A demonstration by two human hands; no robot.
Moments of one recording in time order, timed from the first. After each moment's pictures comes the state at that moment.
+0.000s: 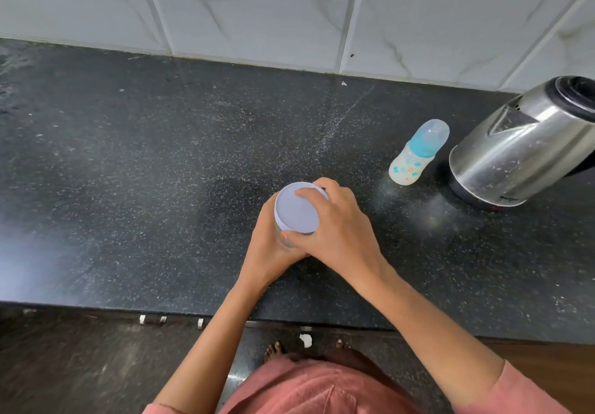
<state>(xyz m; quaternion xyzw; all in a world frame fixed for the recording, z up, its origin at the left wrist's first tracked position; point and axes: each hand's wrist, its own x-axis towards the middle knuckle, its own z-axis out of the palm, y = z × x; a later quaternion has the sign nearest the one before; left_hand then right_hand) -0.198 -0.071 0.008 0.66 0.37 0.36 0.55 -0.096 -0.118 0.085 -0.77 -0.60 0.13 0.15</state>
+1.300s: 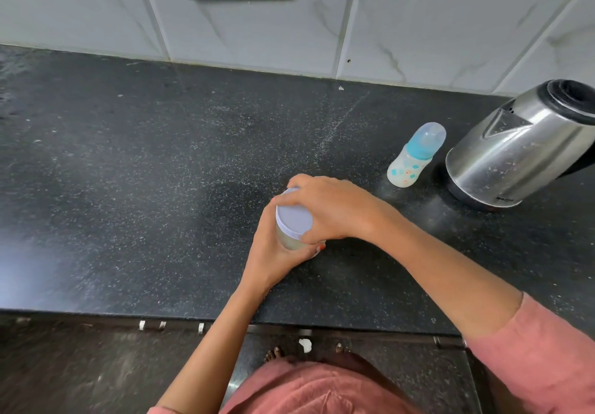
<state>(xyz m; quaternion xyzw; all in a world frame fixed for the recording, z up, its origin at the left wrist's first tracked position) -0.198 -0.069 0.001 0.66 0.38 0.35 0.55 -0.082 -0.080 0.116 -0.64 -0.75 0.16 -0.08</state>
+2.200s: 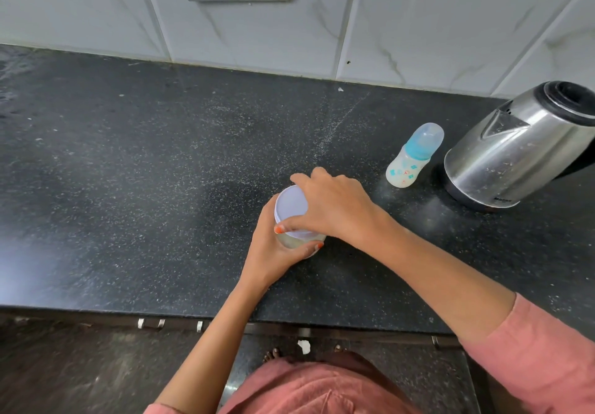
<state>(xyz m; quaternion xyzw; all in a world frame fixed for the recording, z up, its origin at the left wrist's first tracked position) -0.198 -0.071 0.005 0.65 0.36 0.37 0.56 -0.090 -0.084 0.117 -0.73 -0.67 0.13 -0.06</state>
